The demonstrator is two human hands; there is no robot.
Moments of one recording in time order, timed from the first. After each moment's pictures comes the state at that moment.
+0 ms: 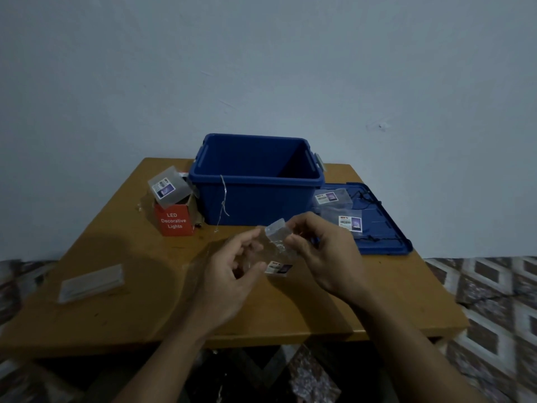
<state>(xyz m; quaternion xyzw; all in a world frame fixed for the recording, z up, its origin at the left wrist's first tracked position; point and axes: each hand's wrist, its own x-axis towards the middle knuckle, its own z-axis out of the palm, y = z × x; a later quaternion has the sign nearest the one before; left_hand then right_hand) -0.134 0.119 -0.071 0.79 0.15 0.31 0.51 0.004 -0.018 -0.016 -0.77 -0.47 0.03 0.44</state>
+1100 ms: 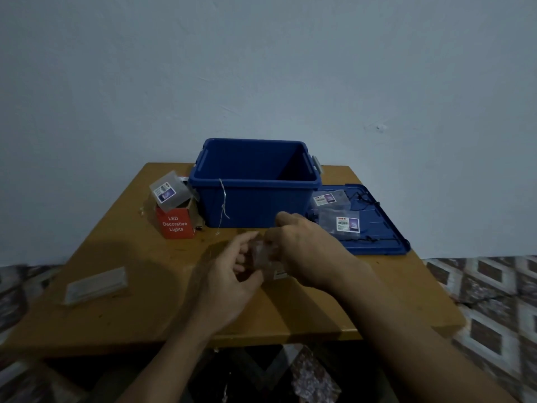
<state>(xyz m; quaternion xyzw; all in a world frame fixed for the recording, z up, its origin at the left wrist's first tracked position) -0.130 0.121 -0.078 0.81 0.18 0.29 0.47 -0.004 0.006 0.008 -0.78 -0.62 -0.06 0.09</state>
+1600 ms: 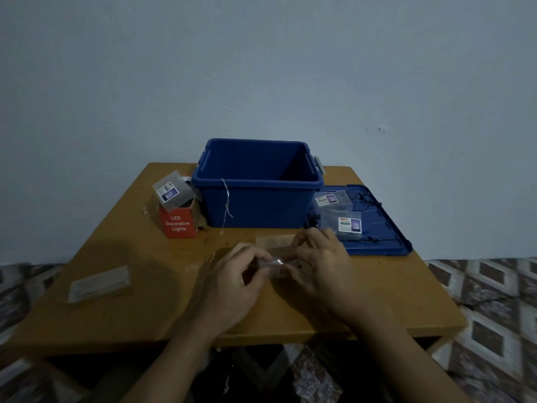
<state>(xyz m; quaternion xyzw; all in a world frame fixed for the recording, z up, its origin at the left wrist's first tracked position) -0.133 0.118 -0.069 0.89 0.15 0.26 0.35 0.009 -0.023 -0.050 -0.79 -0.55 -0.14 0.23</state>
